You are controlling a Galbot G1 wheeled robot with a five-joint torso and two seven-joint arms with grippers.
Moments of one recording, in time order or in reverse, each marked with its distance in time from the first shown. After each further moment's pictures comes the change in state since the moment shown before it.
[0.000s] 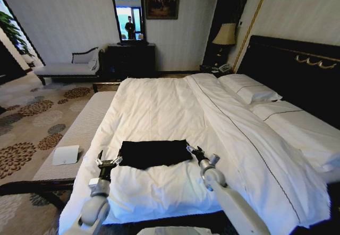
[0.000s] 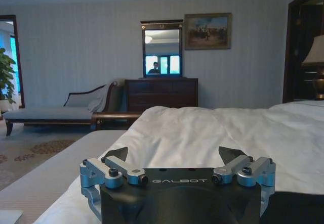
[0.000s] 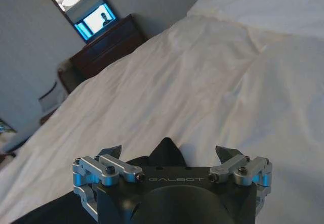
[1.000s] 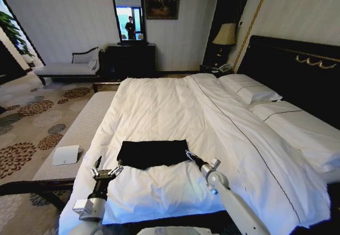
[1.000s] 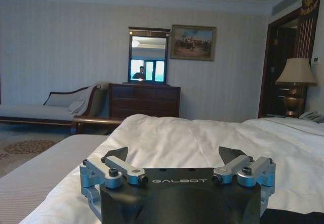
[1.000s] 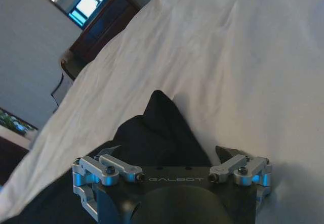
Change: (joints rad) left arm 0.217 -0.024 -0.025 -0.241 -0.003 -0.008 0.034; right arm 0.021 0.076 0.000 -0.153 0.122 -0.057 -0.117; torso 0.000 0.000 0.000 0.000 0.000
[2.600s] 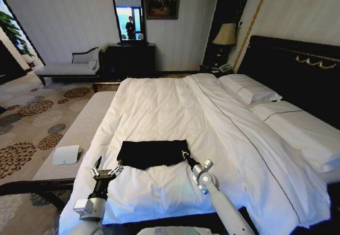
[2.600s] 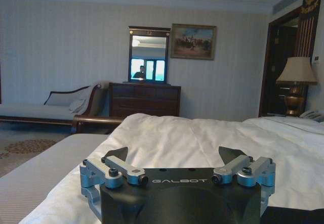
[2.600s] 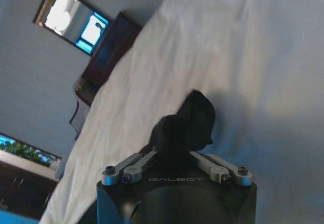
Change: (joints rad) left arm -0.002 0.000 0.001 0.005 0.000 0.001 0.000; right arm -0.033 0.113 0.062 0.074 0.028 0.015 0.025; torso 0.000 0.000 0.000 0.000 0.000
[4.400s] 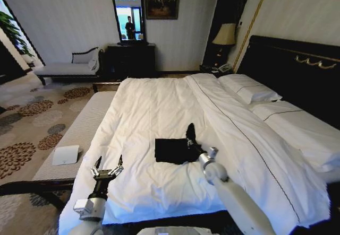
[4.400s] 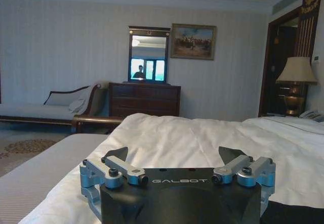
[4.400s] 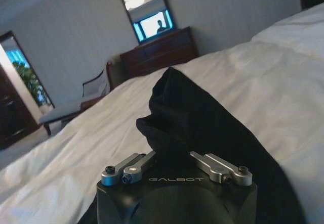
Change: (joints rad) left arm 0.000 0.000 0.000 0.000 0.000 0.000 0.000; right arm 0.114 -0.111 -0.179 0.071 -0.466 0.074 0.037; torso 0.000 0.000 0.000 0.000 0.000
